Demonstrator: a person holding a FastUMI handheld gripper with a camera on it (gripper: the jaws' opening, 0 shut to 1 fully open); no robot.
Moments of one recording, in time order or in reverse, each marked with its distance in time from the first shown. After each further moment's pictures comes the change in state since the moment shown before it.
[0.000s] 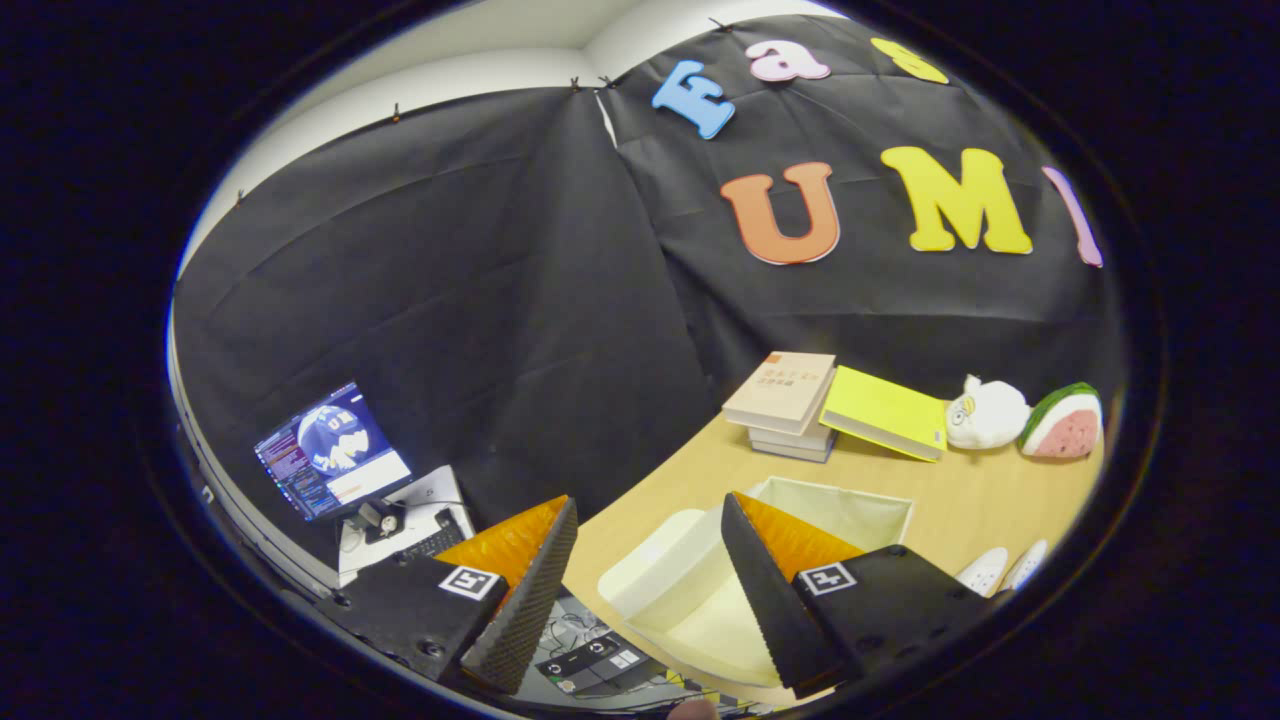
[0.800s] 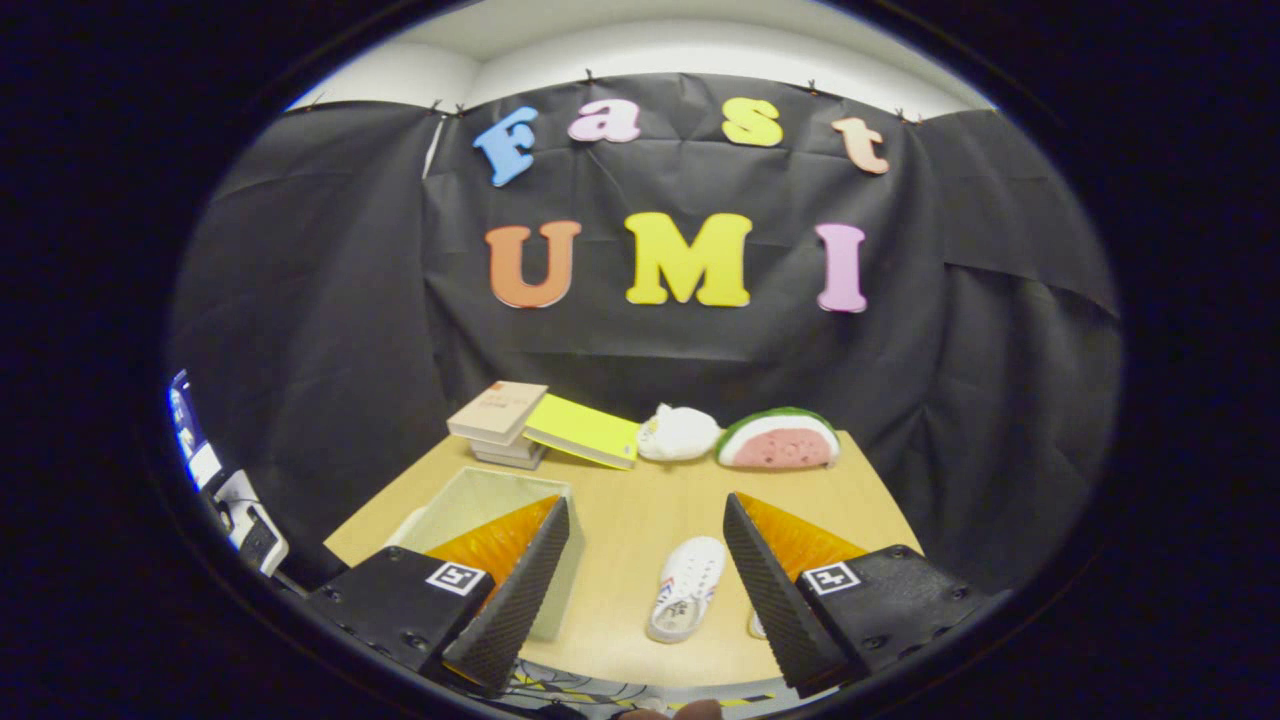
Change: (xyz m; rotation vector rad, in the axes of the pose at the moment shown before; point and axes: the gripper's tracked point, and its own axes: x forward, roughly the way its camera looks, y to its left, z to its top) arm -0.198 -0.177 -0.044 0.075 -0.129 -0.741
